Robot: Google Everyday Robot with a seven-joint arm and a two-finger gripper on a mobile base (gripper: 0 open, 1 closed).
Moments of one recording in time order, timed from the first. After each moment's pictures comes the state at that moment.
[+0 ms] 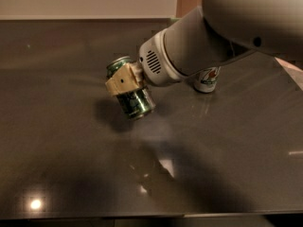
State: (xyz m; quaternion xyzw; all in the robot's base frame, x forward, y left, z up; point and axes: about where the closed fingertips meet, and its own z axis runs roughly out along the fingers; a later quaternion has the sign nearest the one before) arm 0.466 0.047 0.957 -0.86 -0.32 -0.30 0.27
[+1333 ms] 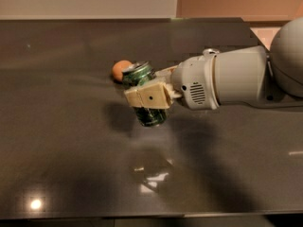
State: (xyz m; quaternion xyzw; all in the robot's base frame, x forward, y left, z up) arm 0.442 0.015 0.963 -0.74 -0.39 -0.42 0.34
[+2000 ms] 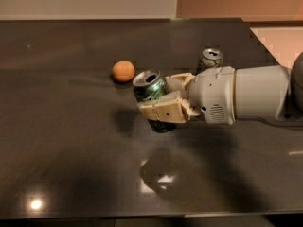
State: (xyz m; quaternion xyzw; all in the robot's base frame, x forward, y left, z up) arm 0.428 -0.008 0.954 -0.68 -0.46 -0.47 0.32
